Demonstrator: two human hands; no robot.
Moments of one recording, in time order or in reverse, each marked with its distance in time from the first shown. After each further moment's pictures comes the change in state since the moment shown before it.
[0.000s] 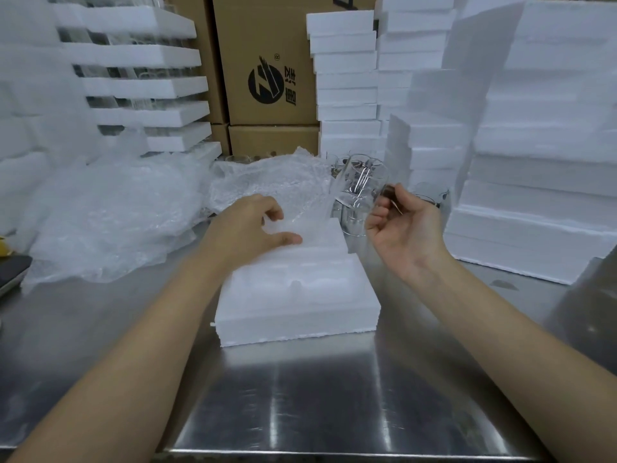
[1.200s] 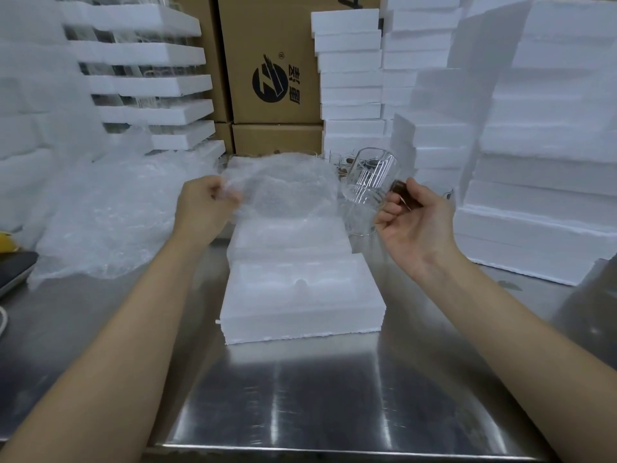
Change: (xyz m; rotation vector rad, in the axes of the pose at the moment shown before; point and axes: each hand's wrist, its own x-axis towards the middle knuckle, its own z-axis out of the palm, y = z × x) left_hand 0.000 -0.019 -0.026 -0.544 0.384 -0.438; right_hand 0.000 -0.006 0.000 0.005 -0.029 -0.031
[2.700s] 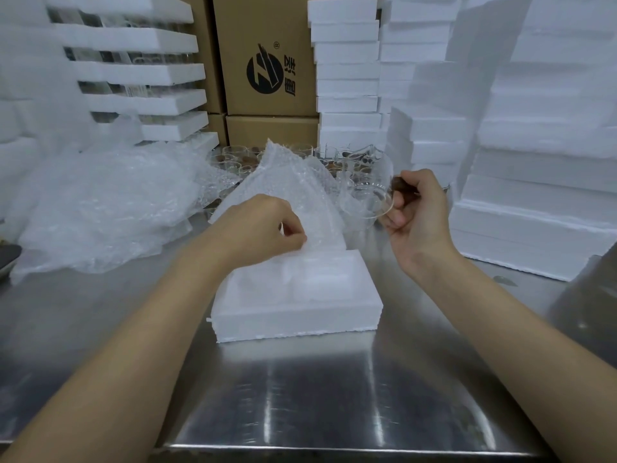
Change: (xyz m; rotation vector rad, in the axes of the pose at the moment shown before) left_hand -0.044 0.039 0.021 0.594 -0.605 0.496; right_hand -0.004 0.001 0.001 -0.343 0.017 -0.206
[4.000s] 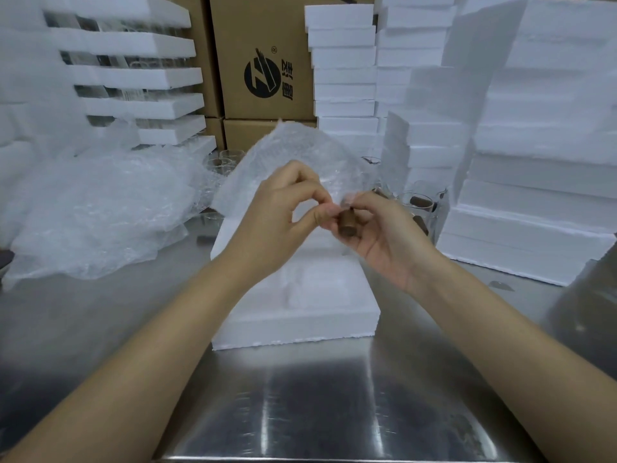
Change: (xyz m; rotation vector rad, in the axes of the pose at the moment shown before) left_hand 0.001 0.035 0.009 -0.369 0.468 0.288; right_hand -0.019 0.002 0.014 -0.159 -0.353 0.215
